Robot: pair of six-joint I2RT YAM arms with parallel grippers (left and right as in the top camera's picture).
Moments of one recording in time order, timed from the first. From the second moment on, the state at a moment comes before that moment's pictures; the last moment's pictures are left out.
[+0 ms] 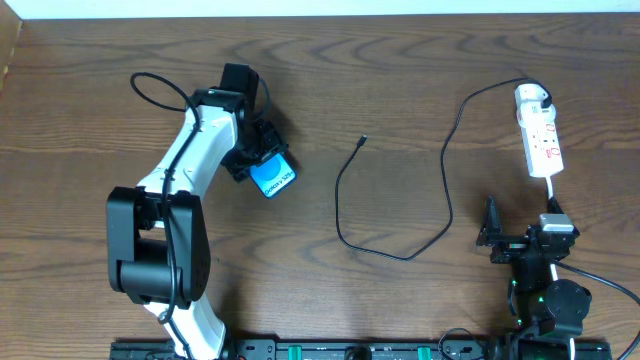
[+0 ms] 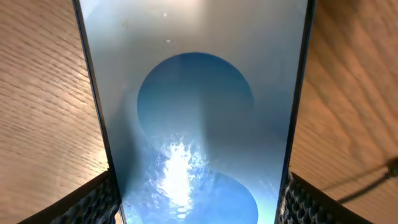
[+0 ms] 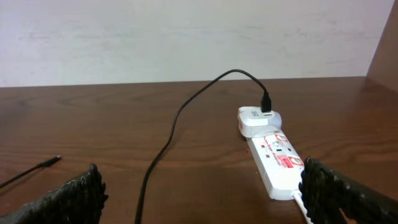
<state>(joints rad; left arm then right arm) -0.14 1.90 1.39 -0.93 0.14 -0.75 -0.11 0.01 0.01 -0.06 -0.10 0.01</state>
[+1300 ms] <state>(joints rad) -0.06 1.90 1.39 -0.78 0.30 -1.06 -0.11 0.01 0.01 -0.06 -0.10 0.01</state>
